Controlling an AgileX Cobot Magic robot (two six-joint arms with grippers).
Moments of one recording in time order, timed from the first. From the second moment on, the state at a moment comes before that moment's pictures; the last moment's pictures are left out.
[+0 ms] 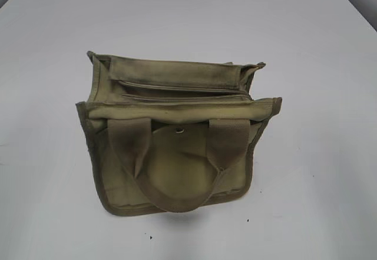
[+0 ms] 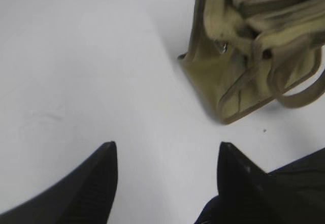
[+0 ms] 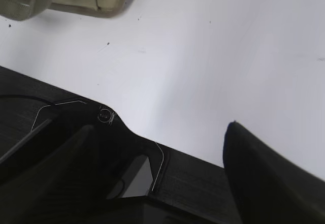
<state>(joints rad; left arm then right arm) -0.29 0.63 -0.87 -0.07 1.10 0.11 0.34 0.72 -0.78 0.11 1.21 -0.15</state>
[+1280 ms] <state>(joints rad) -0.29 0.06 -0.52 -0.01 1.07 0.09 0.34 0.21 -0.48 0.09 1.09 -0.16</state>
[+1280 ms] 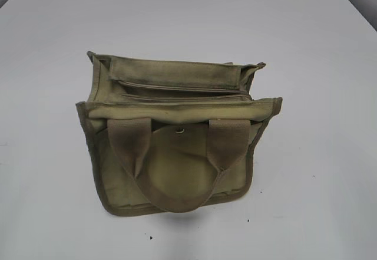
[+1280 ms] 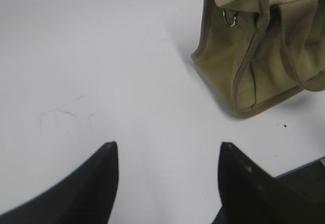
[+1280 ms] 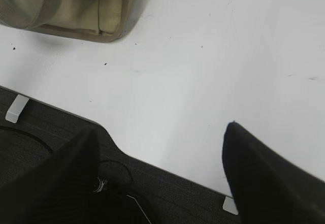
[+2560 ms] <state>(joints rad) -0.04 -0.01 -0.52 -0.01 1.06 0.09 0.00 -0.01 -0.48 0.11 1.09 -0.16</state>
